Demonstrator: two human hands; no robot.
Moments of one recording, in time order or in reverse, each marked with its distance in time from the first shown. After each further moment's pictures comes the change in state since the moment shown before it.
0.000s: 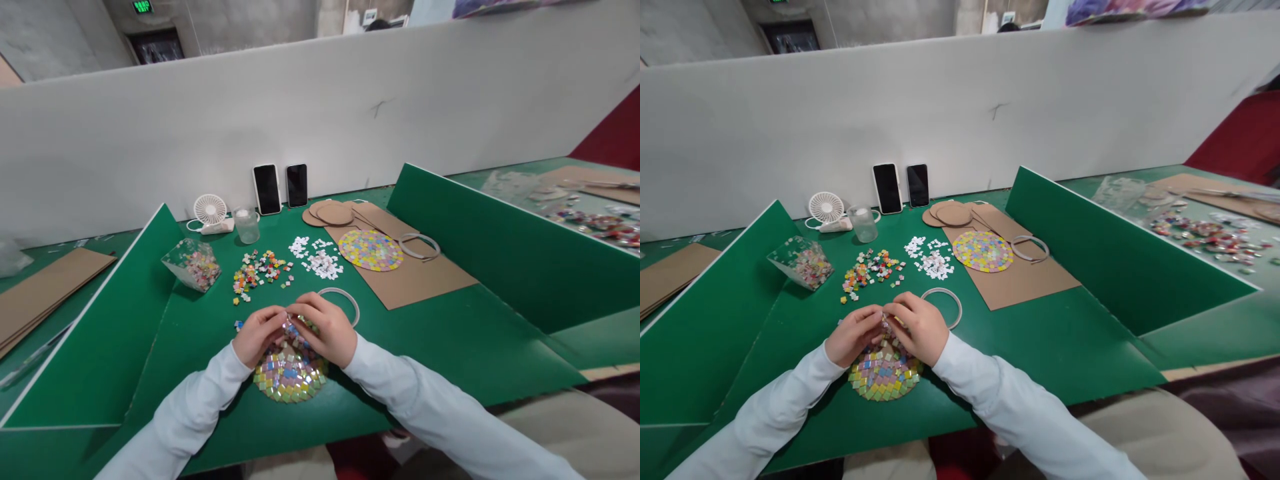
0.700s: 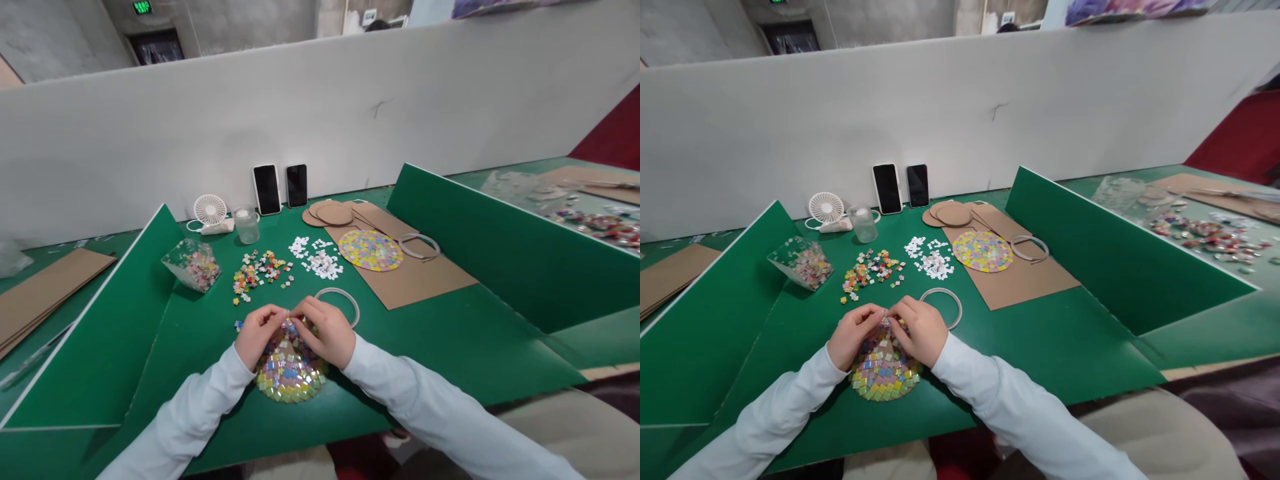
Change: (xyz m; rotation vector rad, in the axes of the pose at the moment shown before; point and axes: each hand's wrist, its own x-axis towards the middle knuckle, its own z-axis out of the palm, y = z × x) left_hand 0.002 -0.002 -0.005 0.387 0.127 0.236; right_hand -0.002 -0.001 0.003 0.003 -0.052 0.101
